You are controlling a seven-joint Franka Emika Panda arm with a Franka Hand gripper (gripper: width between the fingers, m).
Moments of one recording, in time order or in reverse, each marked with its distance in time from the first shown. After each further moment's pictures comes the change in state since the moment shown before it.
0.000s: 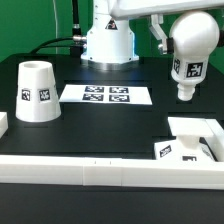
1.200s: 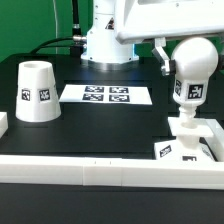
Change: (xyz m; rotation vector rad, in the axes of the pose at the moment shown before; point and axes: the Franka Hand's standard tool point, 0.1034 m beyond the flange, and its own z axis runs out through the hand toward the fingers) arm -0.021 -0.005 0.030 -0.039 0.146 -0.035
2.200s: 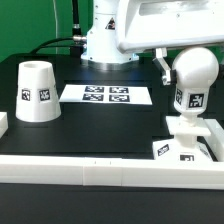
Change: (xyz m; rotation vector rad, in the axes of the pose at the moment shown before) arm -0.006 -0.004 0.014 0.005 -0.015 -0.003
